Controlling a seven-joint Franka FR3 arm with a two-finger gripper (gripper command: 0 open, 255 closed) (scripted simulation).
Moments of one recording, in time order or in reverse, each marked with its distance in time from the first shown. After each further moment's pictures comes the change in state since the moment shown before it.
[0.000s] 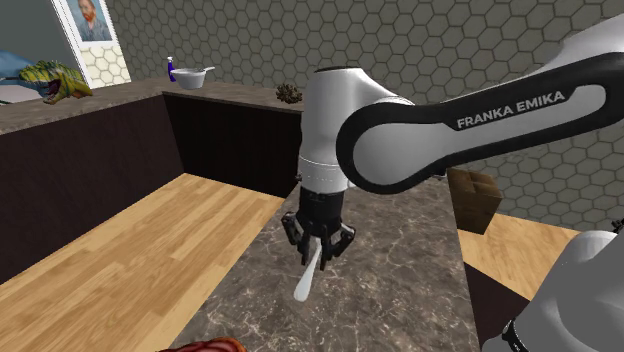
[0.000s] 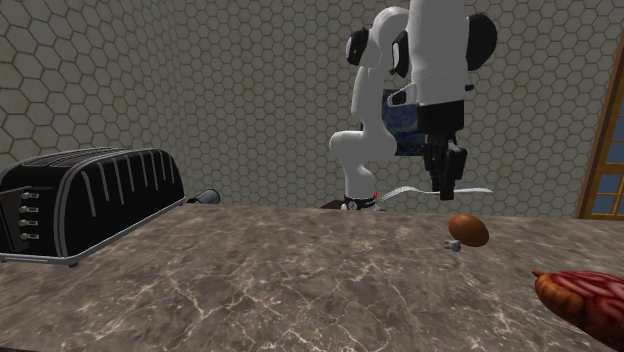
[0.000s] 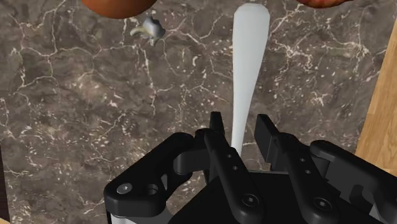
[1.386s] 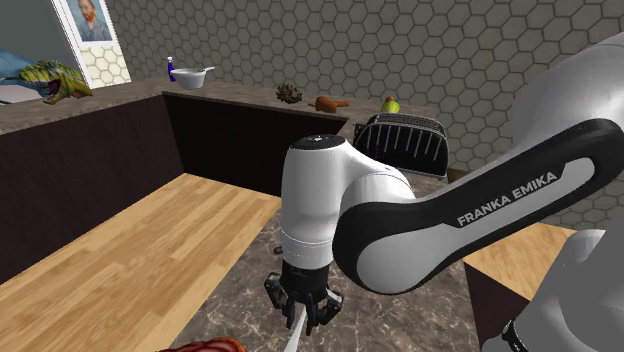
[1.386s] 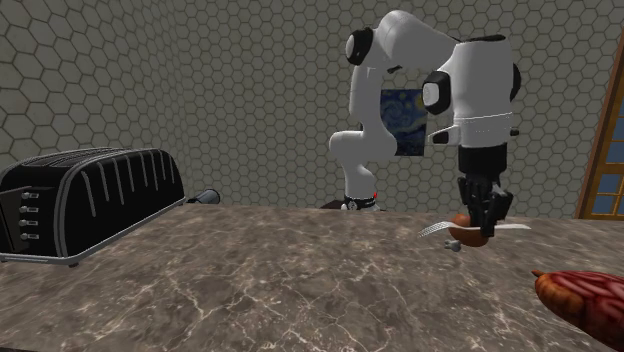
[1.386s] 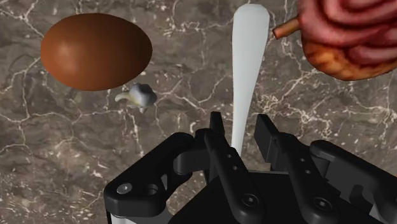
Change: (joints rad) arm 0.059 0.131 0.141 -0.074 -0.044 0.223 0.185
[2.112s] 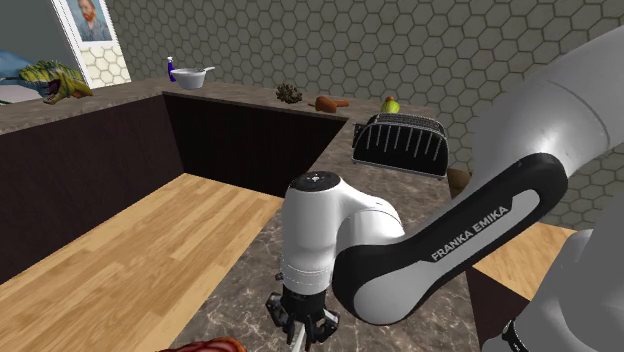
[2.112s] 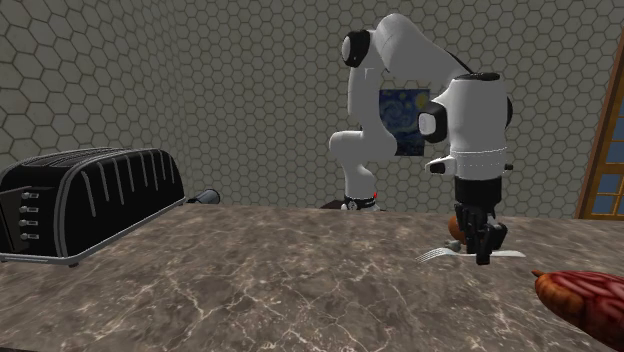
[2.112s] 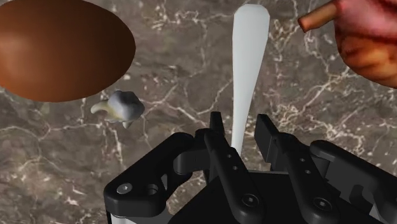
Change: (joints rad) arm 0.003 0.118 0.014 -0.063 -0.076 0.161 0.043
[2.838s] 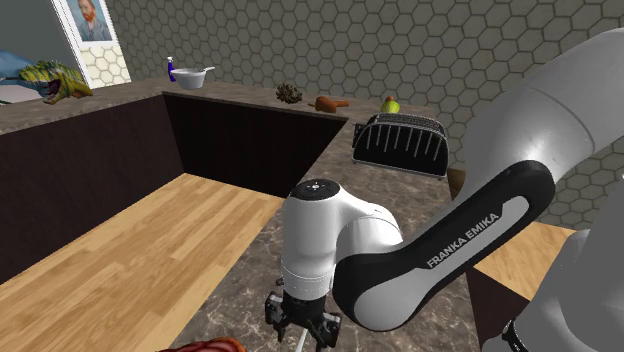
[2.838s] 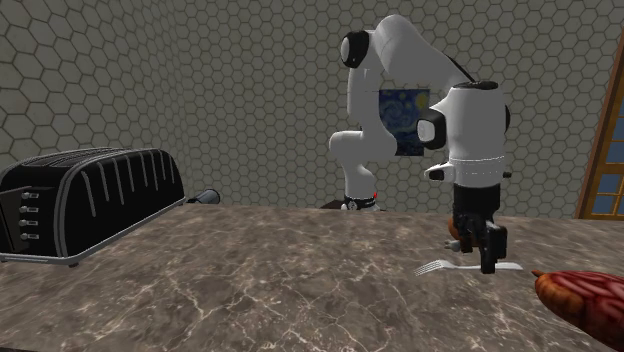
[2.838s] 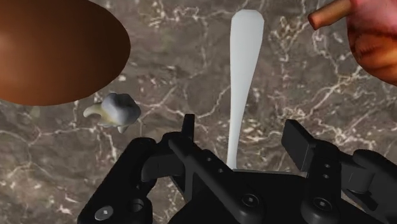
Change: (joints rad) arm 0.003 0.030 -0.001 -0.013 -0.024 0.039 0.014
